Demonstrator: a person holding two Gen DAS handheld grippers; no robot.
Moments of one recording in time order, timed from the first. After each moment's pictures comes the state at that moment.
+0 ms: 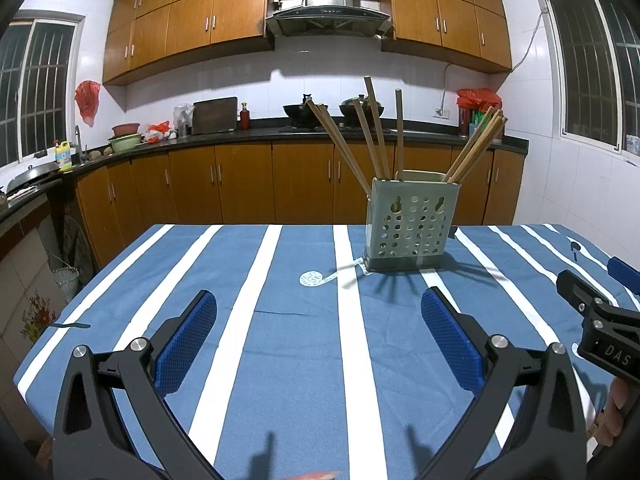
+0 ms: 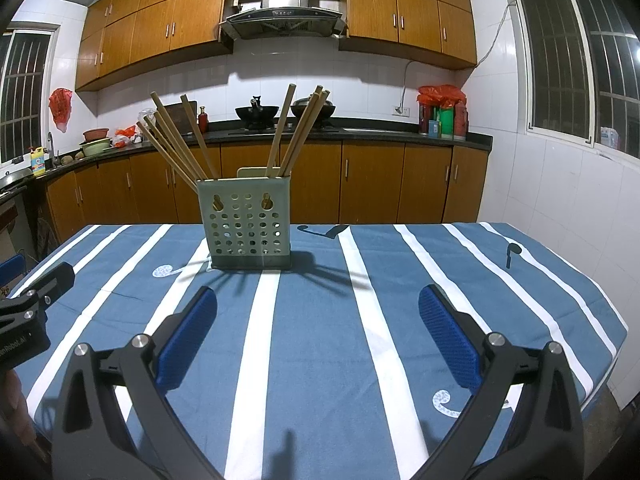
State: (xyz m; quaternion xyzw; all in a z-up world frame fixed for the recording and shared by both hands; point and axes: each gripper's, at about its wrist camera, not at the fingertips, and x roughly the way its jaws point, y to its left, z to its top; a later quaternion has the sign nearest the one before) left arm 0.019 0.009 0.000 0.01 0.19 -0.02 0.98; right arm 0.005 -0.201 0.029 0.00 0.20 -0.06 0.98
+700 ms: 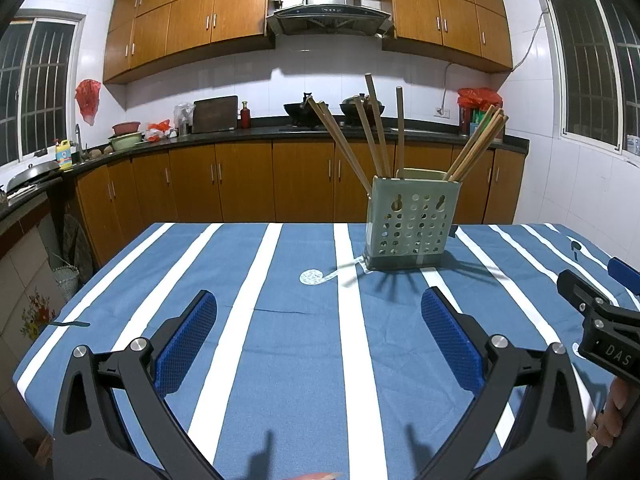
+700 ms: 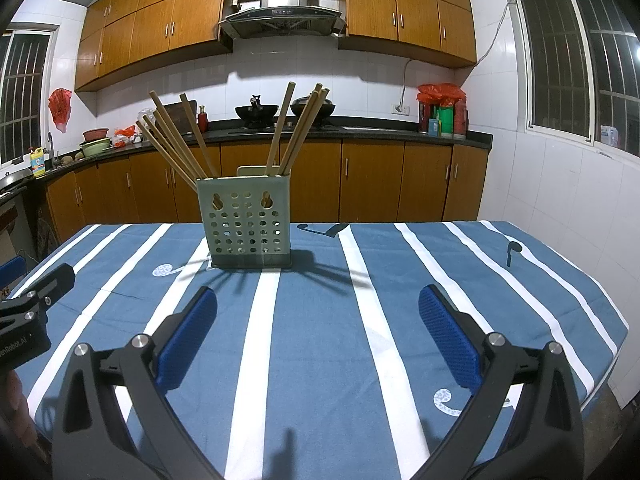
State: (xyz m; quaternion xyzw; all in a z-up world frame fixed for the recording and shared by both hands) left arm 0.019 0.008 -0.003 0.01 0.19 -0.02 0.98; right arm 0.005 -0.201 0.029 0.00 0.20 -0.06 0.98
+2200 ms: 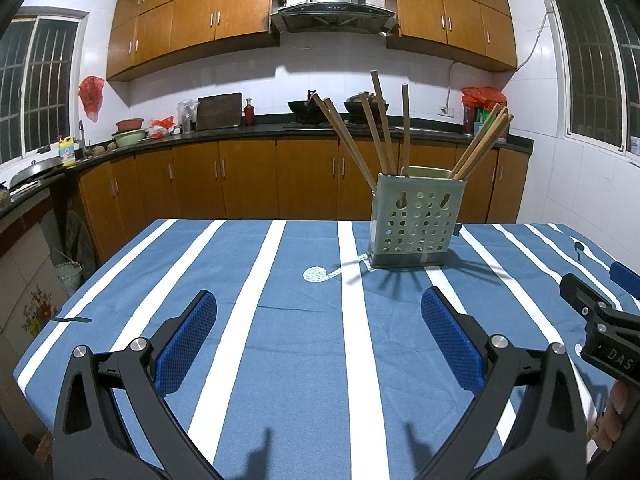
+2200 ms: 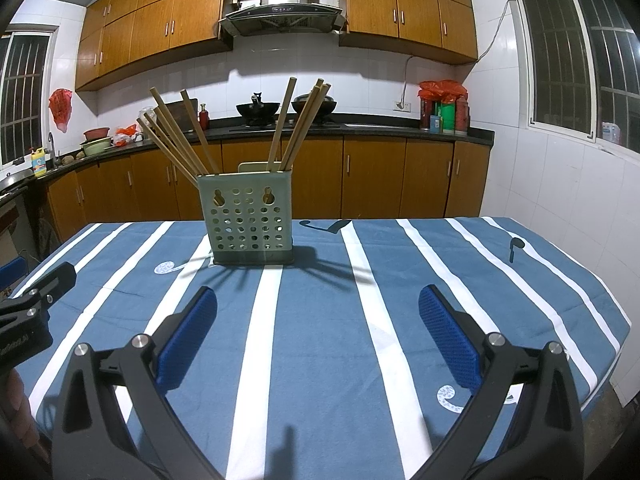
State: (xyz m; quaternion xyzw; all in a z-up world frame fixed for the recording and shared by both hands) left arm 0.020 0.007 -0.009 0.01 0.19 -0.01 0.98; right arm 0.004 -0.200 0.028 0.01 0.20 -0.06 0.98
